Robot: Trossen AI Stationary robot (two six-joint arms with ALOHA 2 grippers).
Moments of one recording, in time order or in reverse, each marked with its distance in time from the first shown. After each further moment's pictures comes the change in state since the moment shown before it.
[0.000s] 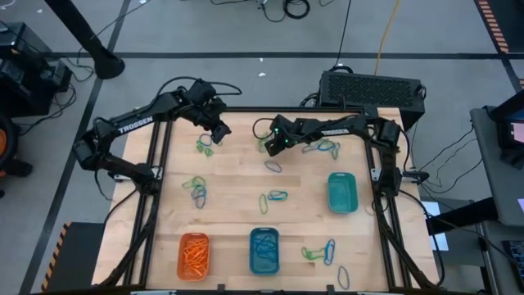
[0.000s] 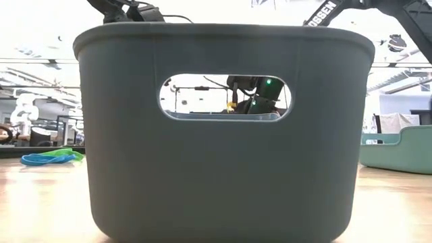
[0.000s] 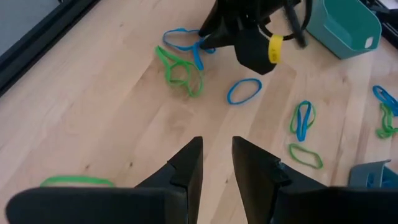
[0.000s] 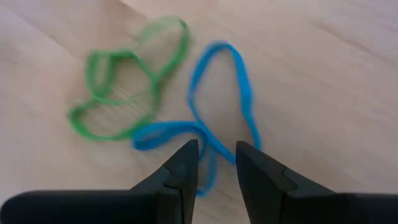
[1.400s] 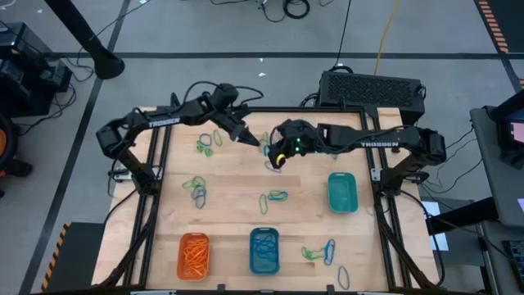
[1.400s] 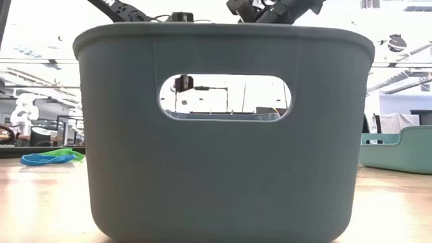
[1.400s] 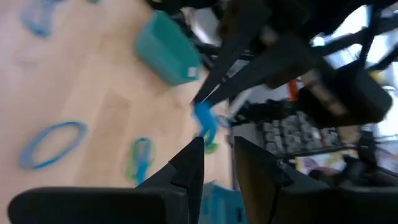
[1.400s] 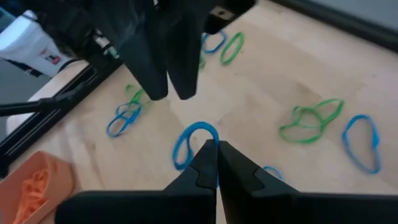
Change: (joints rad) left arm -0.099 0.249 0.002 0.551 0.614 -0.434; right arm 0.264 -0.437 -0.001 -0.007 -0.019 0.038
